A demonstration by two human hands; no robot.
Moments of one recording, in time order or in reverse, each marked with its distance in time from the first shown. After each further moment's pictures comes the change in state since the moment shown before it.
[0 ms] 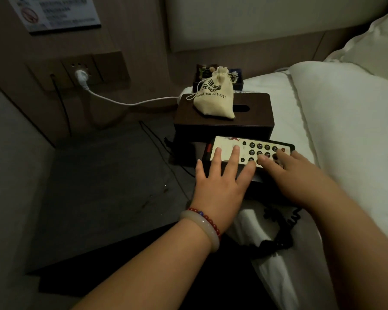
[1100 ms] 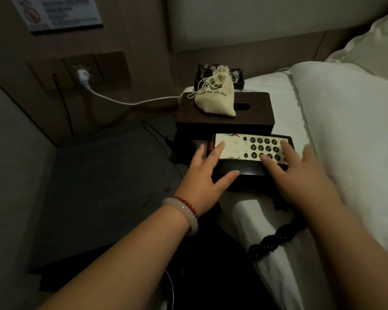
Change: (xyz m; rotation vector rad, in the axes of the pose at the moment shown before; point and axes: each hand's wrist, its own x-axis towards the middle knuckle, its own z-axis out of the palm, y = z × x) left_hand 0.006 -0.038 -0.004 -0.865 -0.170 -0.337; right_hand -0.005 0.003 0.007 0.060 0.166 0.094
